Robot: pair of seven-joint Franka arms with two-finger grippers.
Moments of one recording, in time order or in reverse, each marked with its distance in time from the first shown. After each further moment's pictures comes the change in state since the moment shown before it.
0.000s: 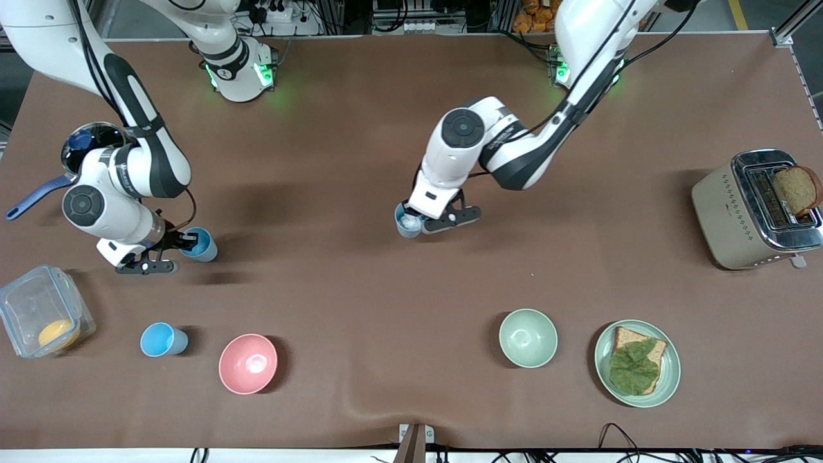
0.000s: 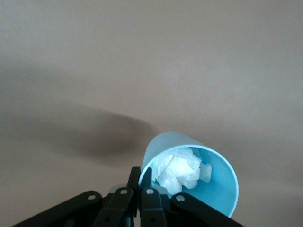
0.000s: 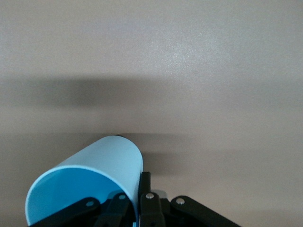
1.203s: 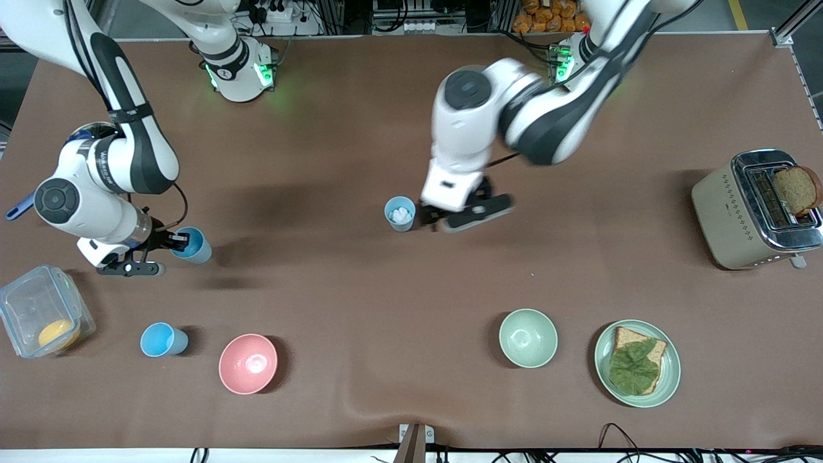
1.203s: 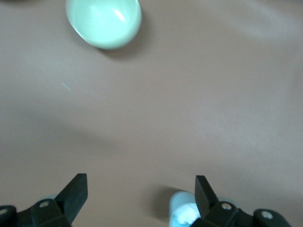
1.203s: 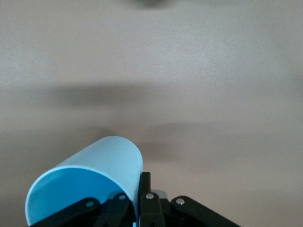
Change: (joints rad) left arm 0.068 -0.222 0.052 0.160 0.098 -0.368 0.053; right arm 0.020 -0.073 0.019 0.077 0.058 -0.140 0.046
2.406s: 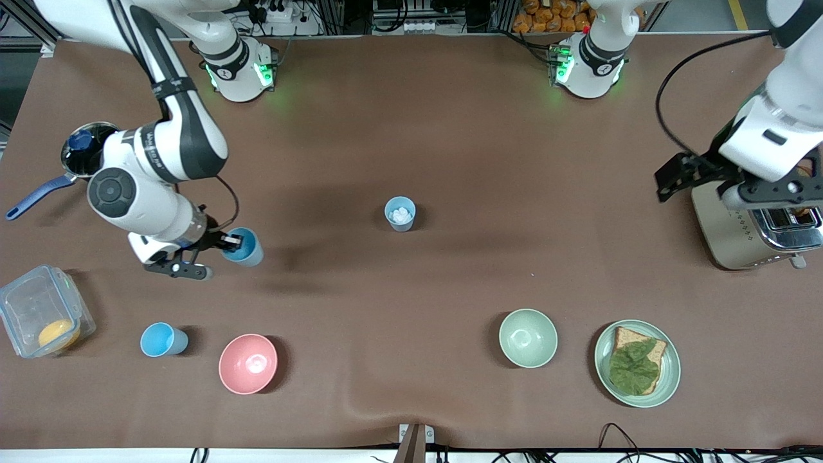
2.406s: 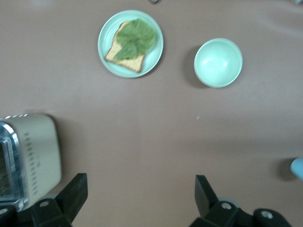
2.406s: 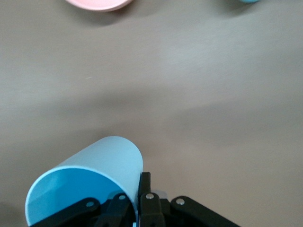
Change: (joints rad) left arm 0.461 -0.302 0.087 0.063 -0.245 -0.388 0.980; right arm 0.239 -0.012 0.021 0.155 0.128 -0.150 0.353
